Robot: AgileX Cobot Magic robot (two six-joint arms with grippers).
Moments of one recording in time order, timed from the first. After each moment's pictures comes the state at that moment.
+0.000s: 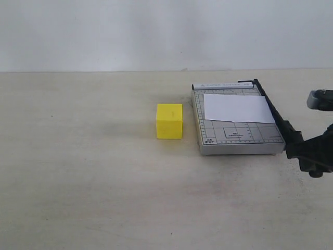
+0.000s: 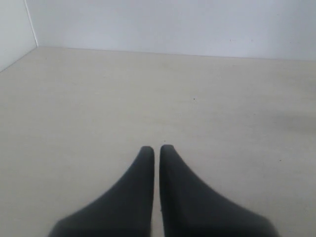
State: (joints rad) left arm 0.02 0.00 0.00 -0.03 0.34 0.01; right arm -0.02 1.53 -0.65 0.43 0.39 -0.43
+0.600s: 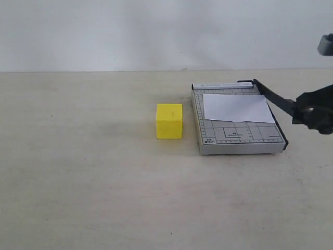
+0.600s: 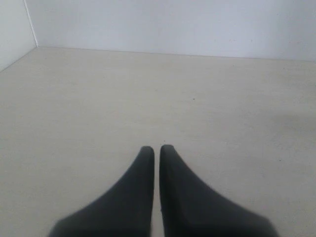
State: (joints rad) left arm 0.02 0.00 0.00 -0.03 0.34 0.01; right arm -0.03 1.43 -0.93 0.35 0.72 -0.39
